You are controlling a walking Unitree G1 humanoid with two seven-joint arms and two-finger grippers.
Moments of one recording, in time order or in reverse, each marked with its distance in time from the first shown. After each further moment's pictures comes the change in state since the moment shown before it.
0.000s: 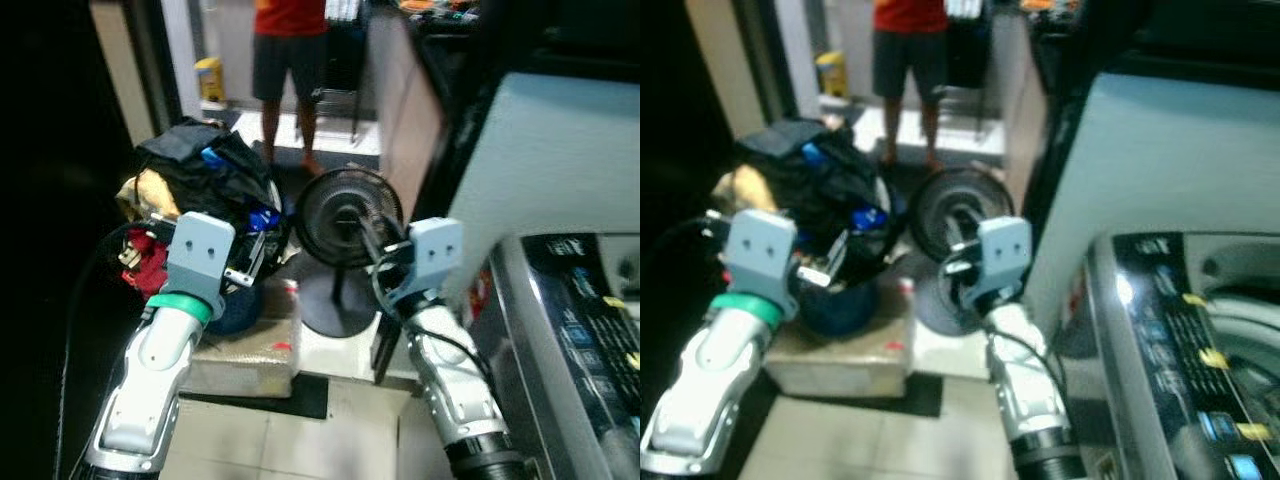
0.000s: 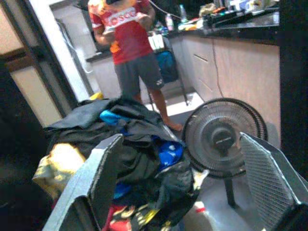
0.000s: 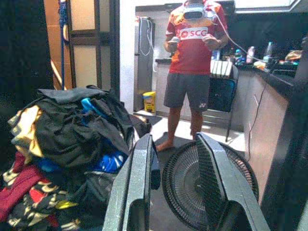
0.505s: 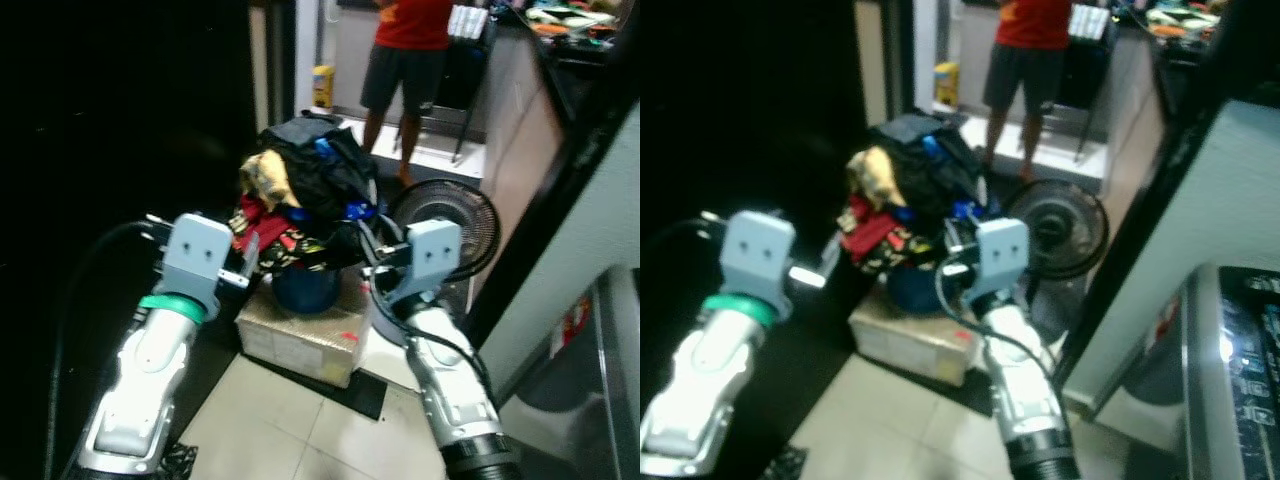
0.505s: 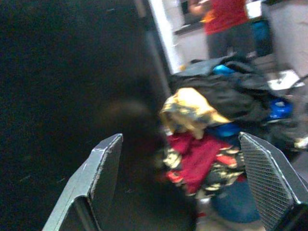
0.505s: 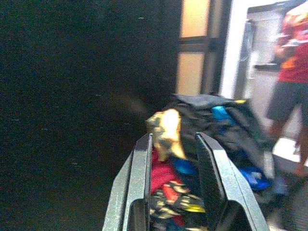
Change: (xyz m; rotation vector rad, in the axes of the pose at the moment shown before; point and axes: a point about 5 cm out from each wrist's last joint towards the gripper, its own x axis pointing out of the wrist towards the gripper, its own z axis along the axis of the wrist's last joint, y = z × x) left arm -0.001 0.010 -0.002 0.033 0.004 0.048; right arm 0.004 0.014 0.002 0.023 -0.007 0.047
